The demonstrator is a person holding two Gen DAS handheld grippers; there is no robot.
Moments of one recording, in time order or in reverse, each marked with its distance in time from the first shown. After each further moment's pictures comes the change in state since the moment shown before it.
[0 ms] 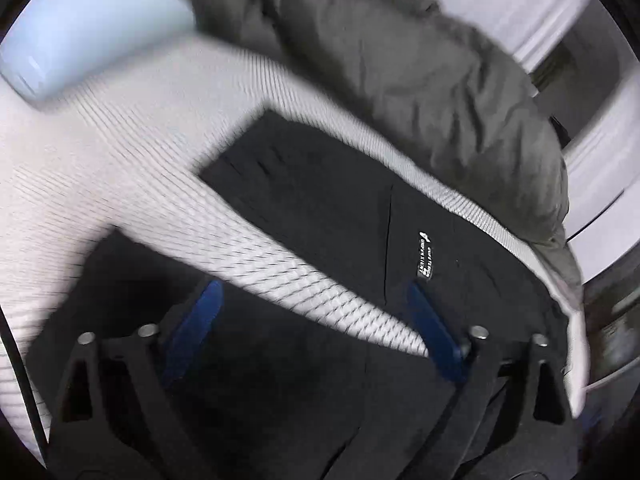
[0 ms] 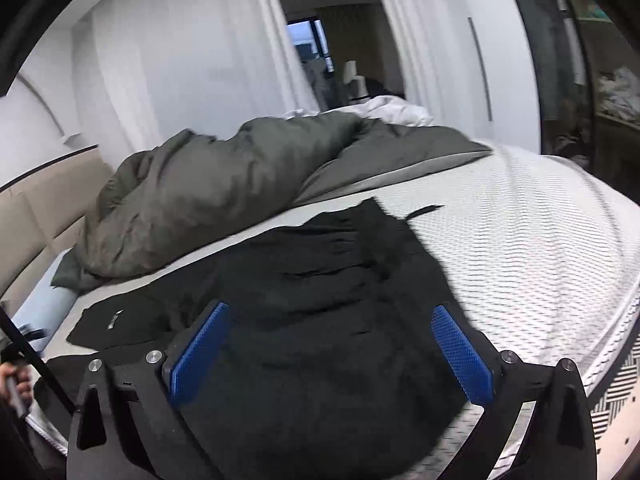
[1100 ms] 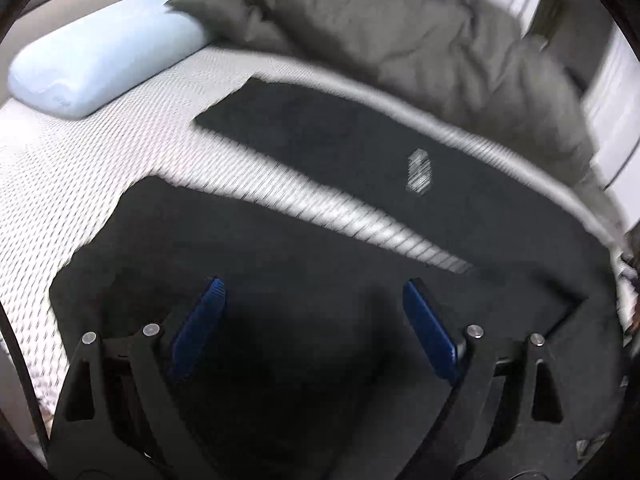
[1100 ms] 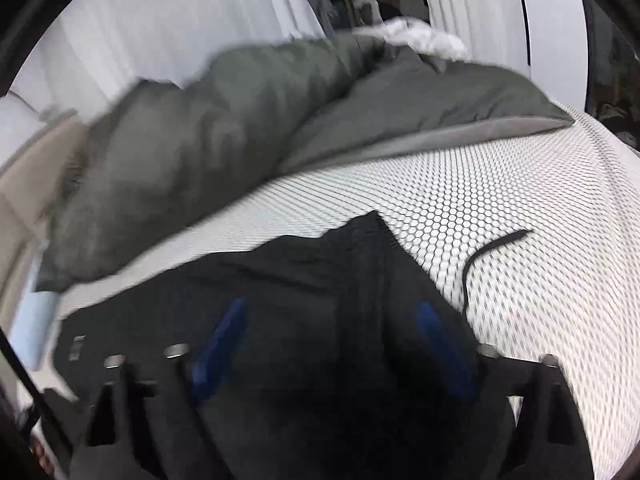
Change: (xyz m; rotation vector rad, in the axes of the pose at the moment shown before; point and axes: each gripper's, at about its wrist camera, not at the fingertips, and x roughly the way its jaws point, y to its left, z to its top) left arm -0.069 -0.021 -0.094 0.200 -0.049 0.237; right arm 0.266 -0.029 0.110 0.012 0.381 -0.050
